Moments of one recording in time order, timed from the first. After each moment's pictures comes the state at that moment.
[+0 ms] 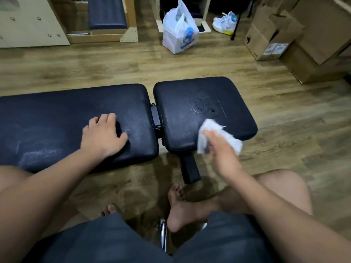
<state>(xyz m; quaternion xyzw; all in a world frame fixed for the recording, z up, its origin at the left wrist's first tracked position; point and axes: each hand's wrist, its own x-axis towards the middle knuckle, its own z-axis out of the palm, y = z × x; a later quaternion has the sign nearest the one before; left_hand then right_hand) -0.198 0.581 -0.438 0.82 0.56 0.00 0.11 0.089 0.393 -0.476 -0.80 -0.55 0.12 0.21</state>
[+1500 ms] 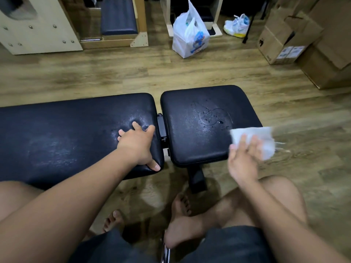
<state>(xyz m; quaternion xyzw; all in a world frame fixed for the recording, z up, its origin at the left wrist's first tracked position) -0.124 0.576 -0.413 0.83 0.49 -0.24 0.12 0.122 0.406 -0.493 -0.93 -0.34 0.05 0.11</state>
